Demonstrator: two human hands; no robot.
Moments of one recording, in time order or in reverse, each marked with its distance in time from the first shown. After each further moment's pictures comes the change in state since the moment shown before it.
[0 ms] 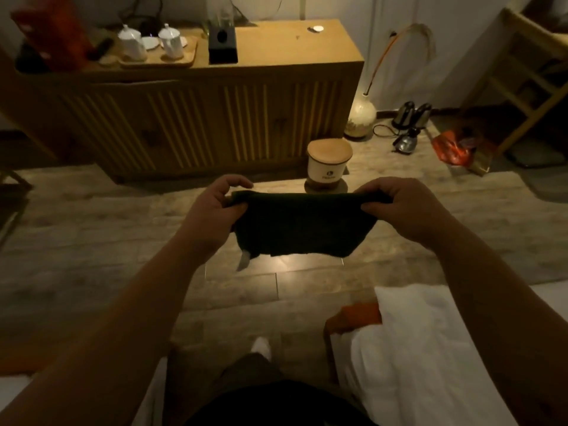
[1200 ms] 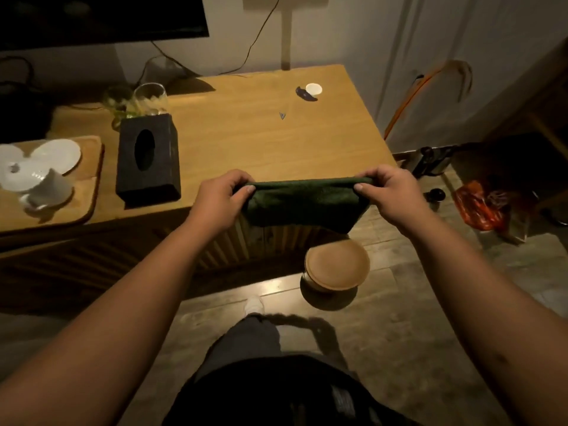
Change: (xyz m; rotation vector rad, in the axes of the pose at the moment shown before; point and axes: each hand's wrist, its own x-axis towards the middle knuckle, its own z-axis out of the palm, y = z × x) left_hand 0.885 0.022 -0.070 0.682 0.001 0.179; right_hand 0.835 0.198 -0.138 0.160 0.243 0.307
